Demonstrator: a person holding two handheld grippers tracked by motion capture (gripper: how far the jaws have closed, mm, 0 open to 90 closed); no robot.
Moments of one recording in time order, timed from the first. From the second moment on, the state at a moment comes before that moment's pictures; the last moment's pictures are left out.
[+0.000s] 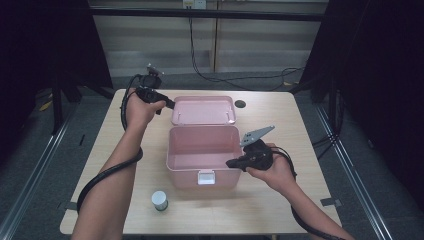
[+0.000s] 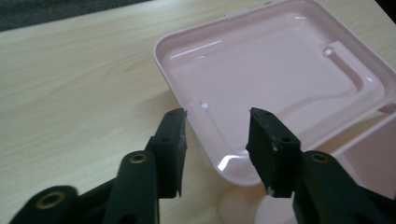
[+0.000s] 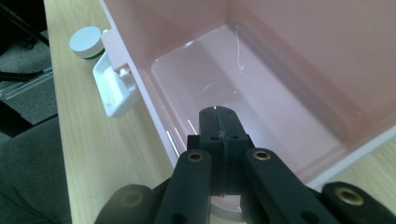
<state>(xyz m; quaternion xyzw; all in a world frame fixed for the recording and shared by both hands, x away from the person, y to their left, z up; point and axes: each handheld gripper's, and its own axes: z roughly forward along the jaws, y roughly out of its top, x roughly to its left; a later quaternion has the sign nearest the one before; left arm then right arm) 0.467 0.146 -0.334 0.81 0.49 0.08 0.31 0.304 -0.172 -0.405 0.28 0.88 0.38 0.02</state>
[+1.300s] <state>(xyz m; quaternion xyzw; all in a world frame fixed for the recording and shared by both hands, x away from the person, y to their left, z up) 0.357 0.205 -0.358 0.86 0.42 0.04 0.28 0.291 -0.258 -0.433 0.38 0.82 0.40 0.13</state>
